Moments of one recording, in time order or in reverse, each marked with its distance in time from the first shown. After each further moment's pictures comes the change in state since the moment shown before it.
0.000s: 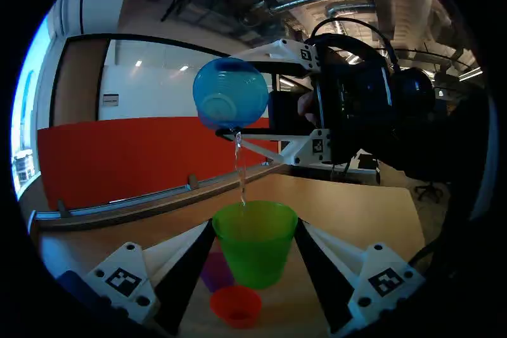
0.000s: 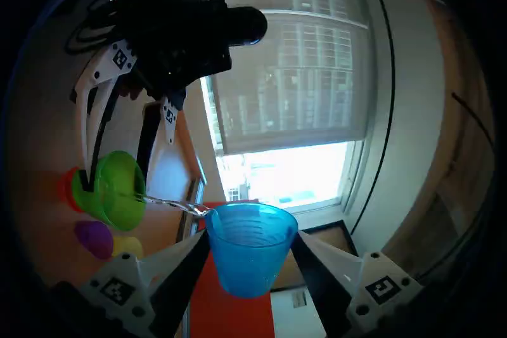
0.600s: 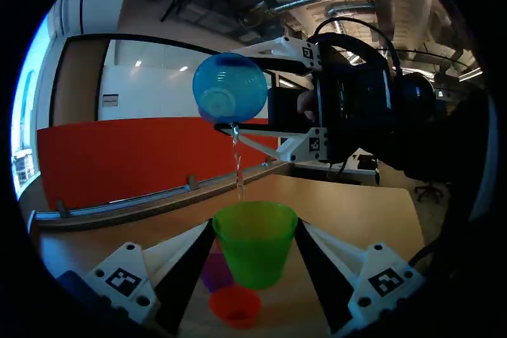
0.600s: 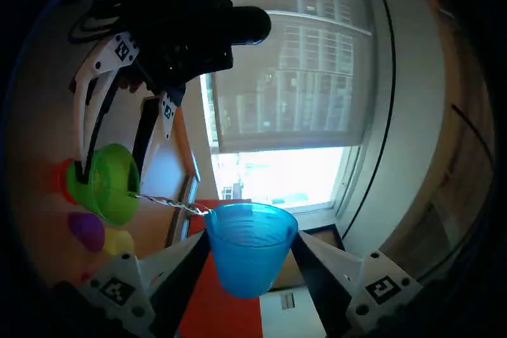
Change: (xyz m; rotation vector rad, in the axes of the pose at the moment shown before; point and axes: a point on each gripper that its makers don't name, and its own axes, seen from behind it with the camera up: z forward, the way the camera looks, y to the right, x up) left arm 0.001 0.001 0.000 -0.003 0.003 -0.001; right arm 0.005 0.005 -0.001 -0.026 -0.002 -0.054
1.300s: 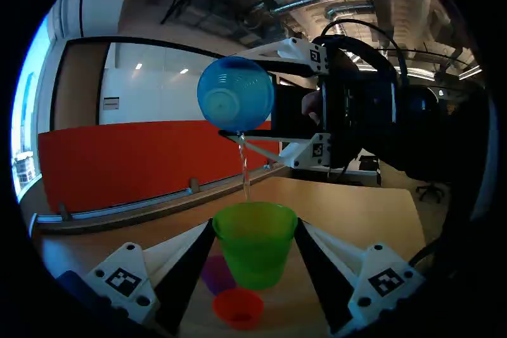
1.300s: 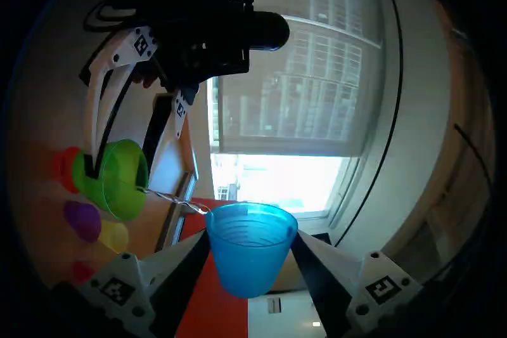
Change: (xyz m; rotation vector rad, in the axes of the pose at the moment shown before) left arm 0.008 -0.002 -0.004 0.009 0.008 0.009; right arm 0.010 0.002 -0.004 0.001 0.011 -0.089
